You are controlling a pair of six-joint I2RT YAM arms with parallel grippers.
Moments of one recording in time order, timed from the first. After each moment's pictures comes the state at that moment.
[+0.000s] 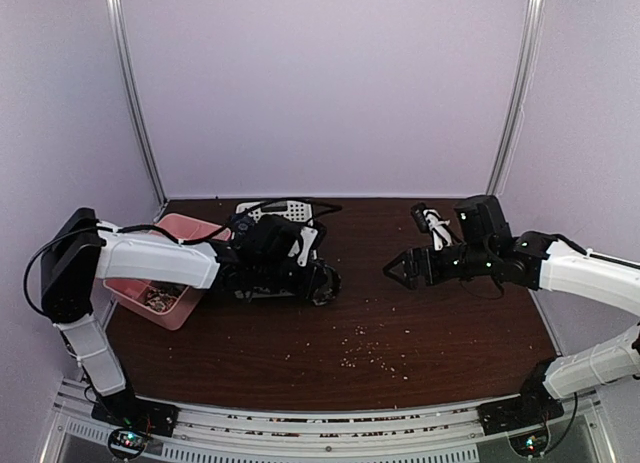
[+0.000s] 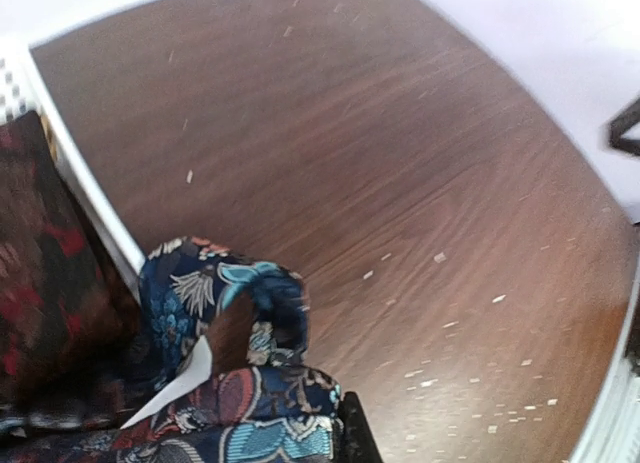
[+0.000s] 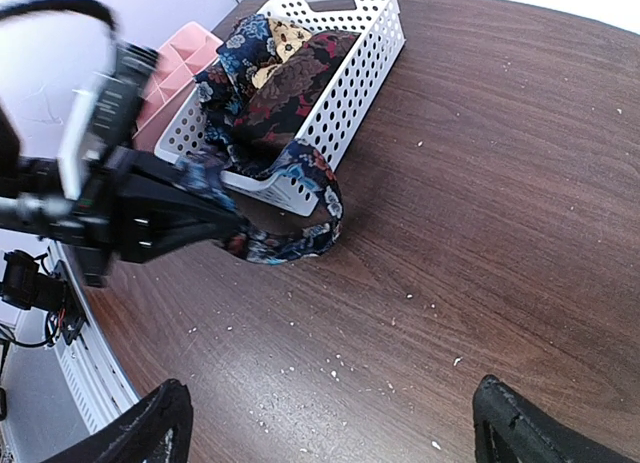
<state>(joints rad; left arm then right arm) -0.93 1.76 1.11 0.00 0.02 -0.34 0.66 1.18 0.85 -0.28 -0.22 0.35</state>
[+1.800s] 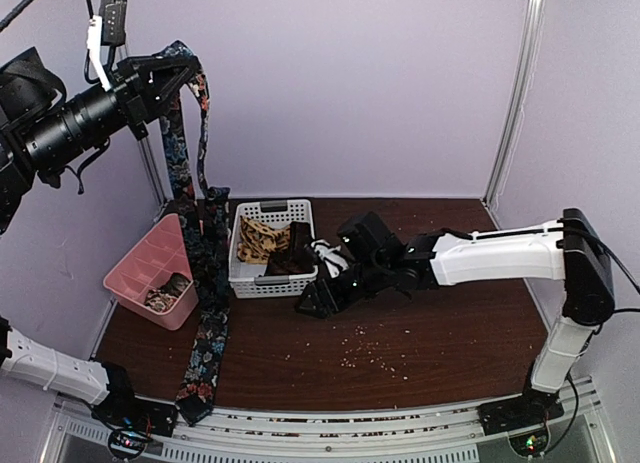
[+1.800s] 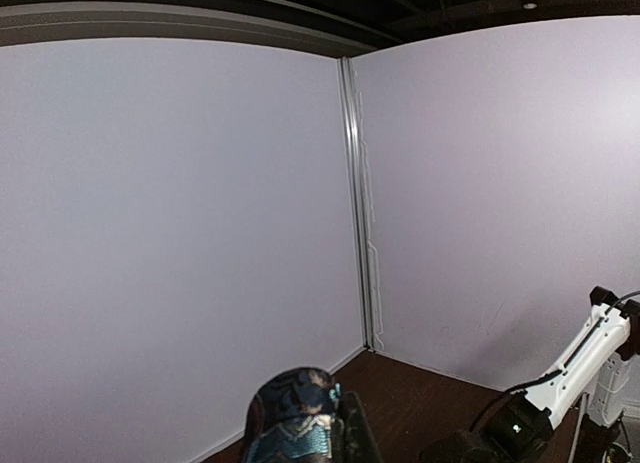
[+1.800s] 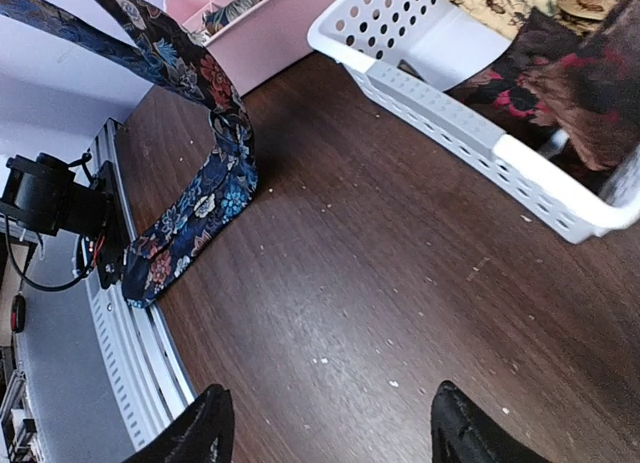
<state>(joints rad) -0.96 1.09 1.68 -0.37 -0.08 0.10 0.98 1.74 1.22 -0.20 -0.30 0.37</state>
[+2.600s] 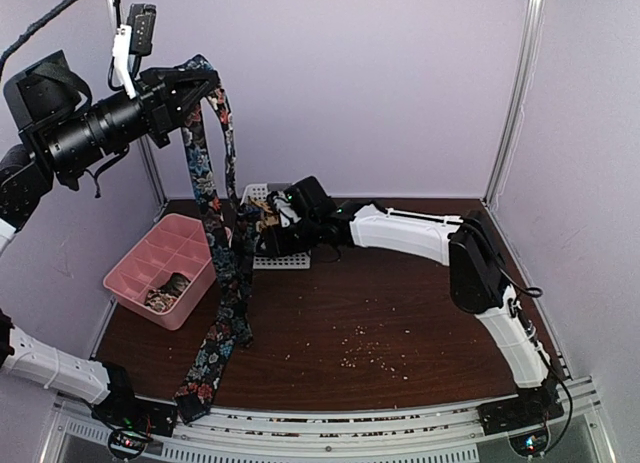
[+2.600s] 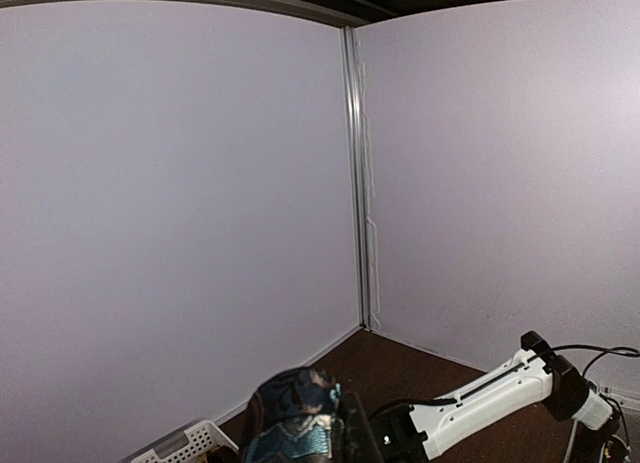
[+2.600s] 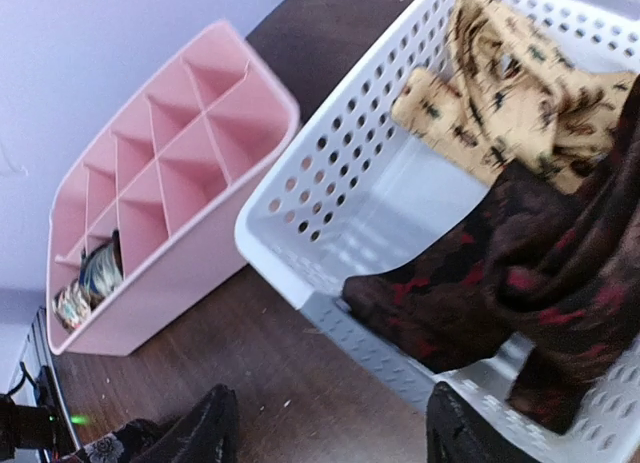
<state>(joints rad) -0.95 1.12 1.64 -0.36 -0.08 0.07 0.88 2.41 2.13 -0.36 -0.16 0.41</state>
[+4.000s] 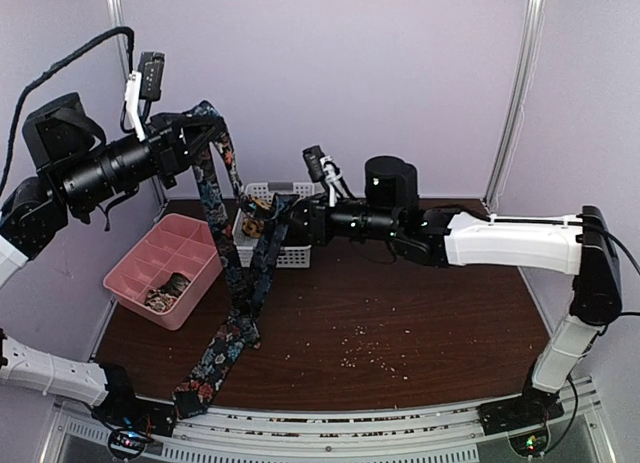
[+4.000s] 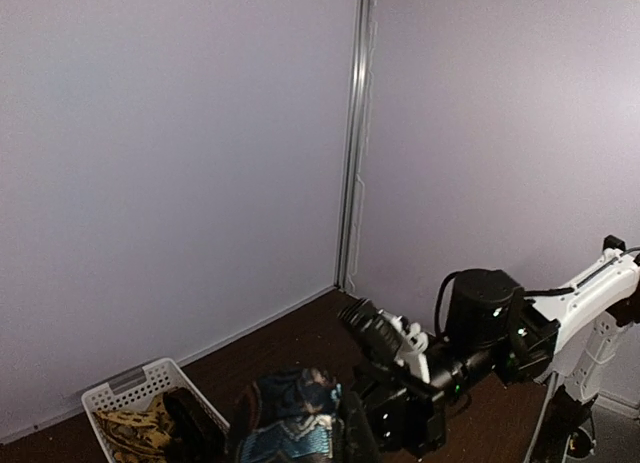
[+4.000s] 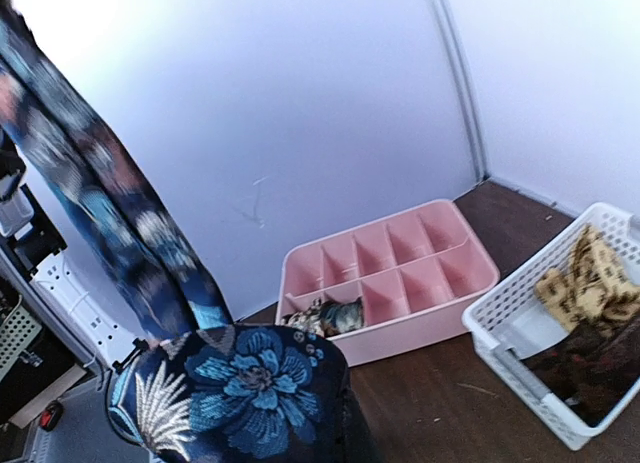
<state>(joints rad) -0.91 1.01 1.38 -0.28 -0.03 -0.07 0.94 1.71 1.34 0.30 -0.33 0.34</state>
